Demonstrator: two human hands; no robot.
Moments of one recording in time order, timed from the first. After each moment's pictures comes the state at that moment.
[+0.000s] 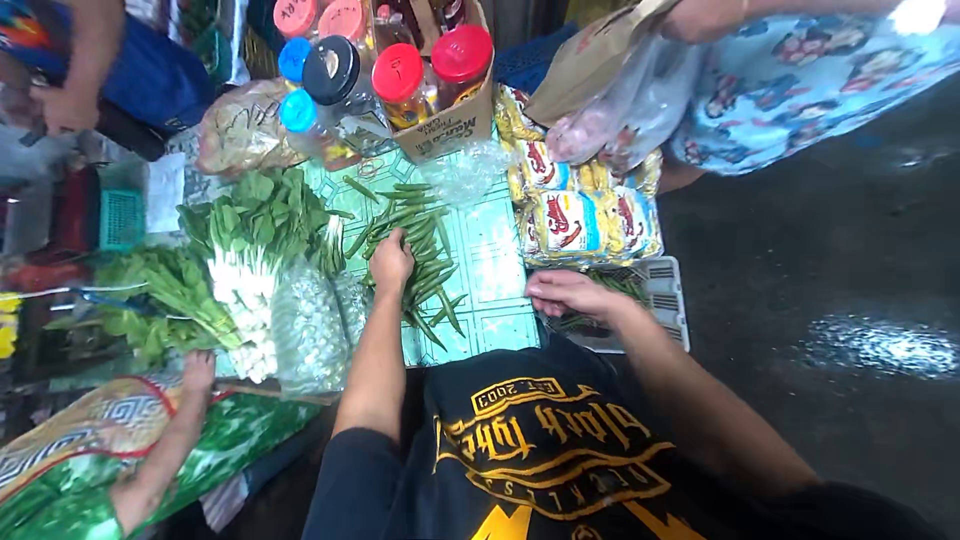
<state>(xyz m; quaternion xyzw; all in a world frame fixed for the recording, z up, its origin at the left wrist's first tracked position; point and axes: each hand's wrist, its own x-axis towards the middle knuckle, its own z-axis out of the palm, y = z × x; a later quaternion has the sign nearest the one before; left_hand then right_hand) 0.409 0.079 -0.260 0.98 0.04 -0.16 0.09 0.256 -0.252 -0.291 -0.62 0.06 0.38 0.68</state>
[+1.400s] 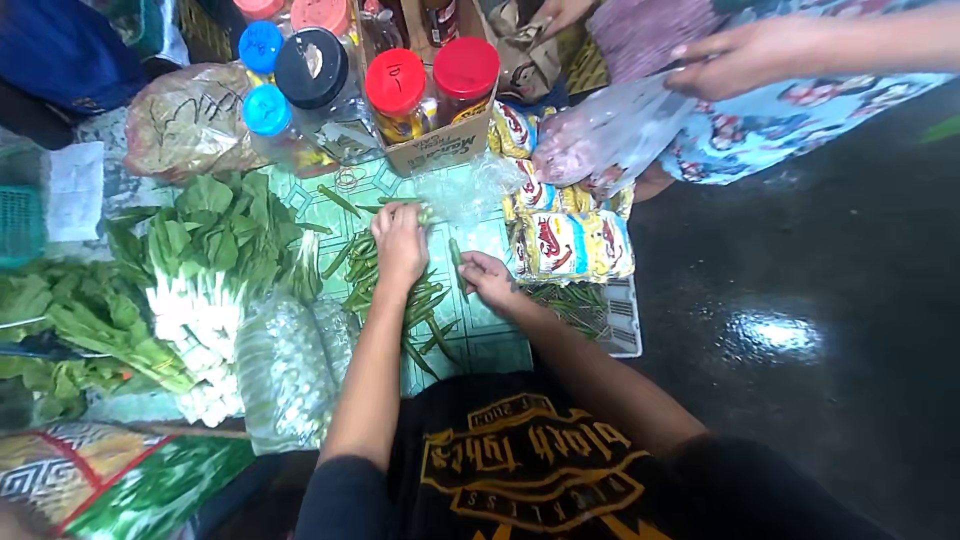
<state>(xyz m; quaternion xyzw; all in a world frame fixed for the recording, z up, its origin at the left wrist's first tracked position) 0.440 0.045 -0.239 0.96 -0.20 -0.01 0.20 0.336 -0.130 -0.301 -0.64 0.20 0.22 0.70</state>
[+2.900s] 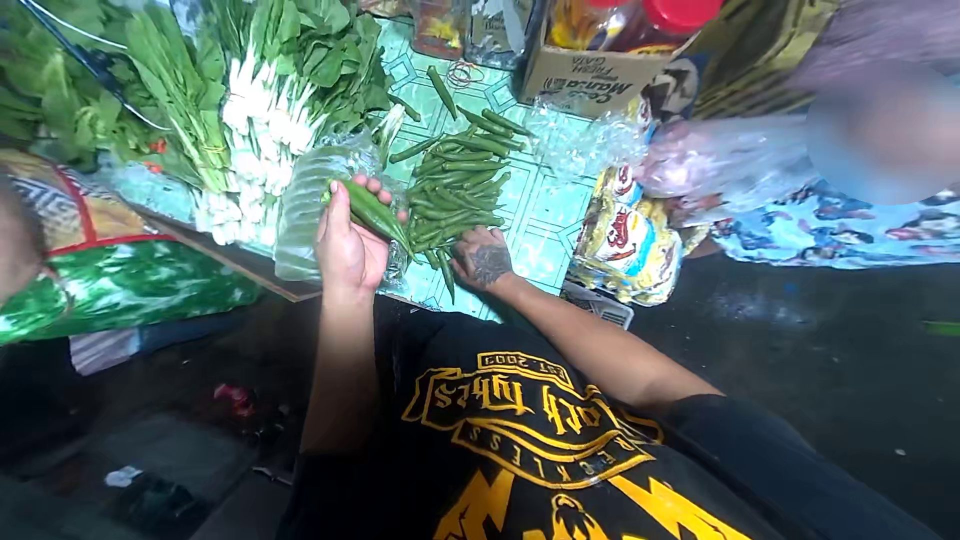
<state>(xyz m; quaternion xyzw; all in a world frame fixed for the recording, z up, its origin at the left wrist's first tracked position) 0.273 0.187 -0.130 0.42 0.21 0.11 0.88 0.299 -0.024 -0.308 -0.93 -0.31 0.13 0.13</state>
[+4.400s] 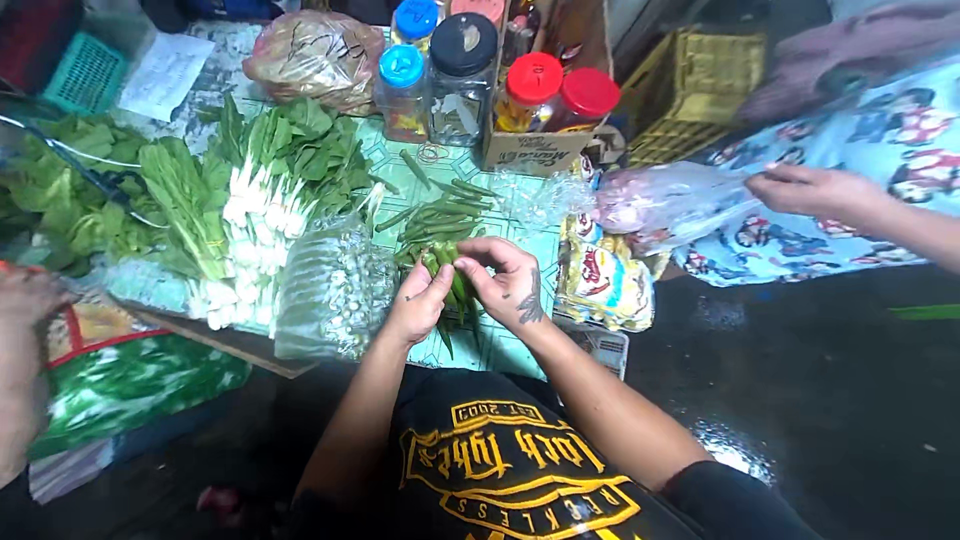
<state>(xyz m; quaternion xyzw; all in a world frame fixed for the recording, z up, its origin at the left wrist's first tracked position) 0.295 0.137 -0.165 0.53 0.00 -0.15 0.84 0.323 -0.026 -0.157 -0.79 -0.16 -0.11 0.59</state>
